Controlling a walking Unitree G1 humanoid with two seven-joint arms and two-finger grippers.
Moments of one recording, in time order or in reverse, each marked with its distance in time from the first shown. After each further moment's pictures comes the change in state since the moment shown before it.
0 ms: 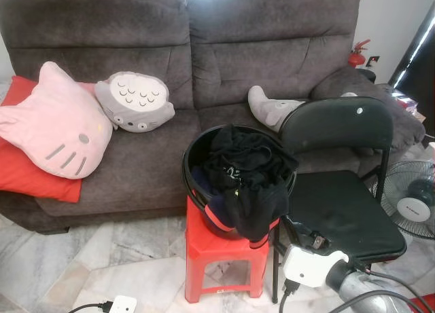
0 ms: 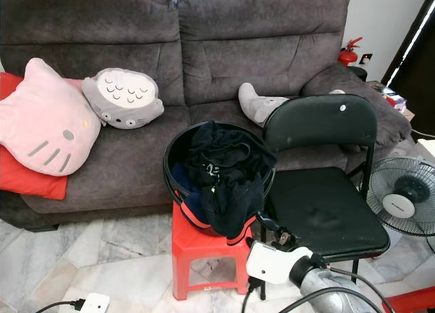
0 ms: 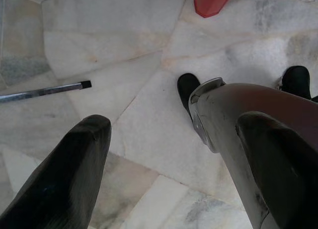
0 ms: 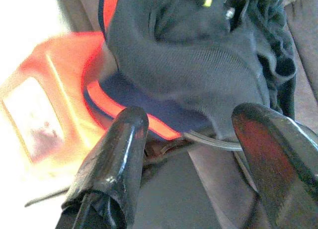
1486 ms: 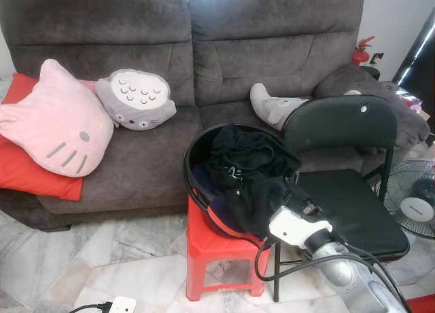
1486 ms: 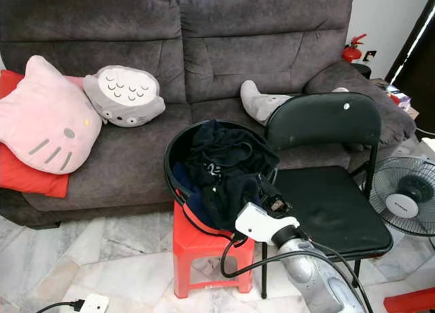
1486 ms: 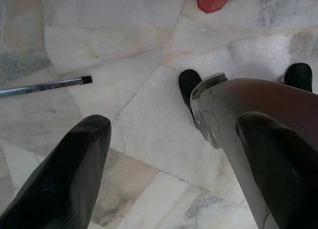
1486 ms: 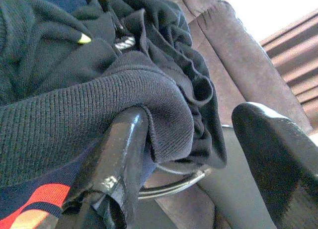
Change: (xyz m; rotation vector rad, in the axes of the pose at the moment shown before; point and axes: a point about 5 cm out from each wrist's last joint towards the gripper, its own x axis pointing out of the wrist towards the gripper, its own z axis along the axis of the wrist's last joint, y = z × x) left arm 0.000 0.001 -0.001 -0.003 0.003 0.003; right arm 0.047 -0.029 0.013 0.073 -0.067 -0.348
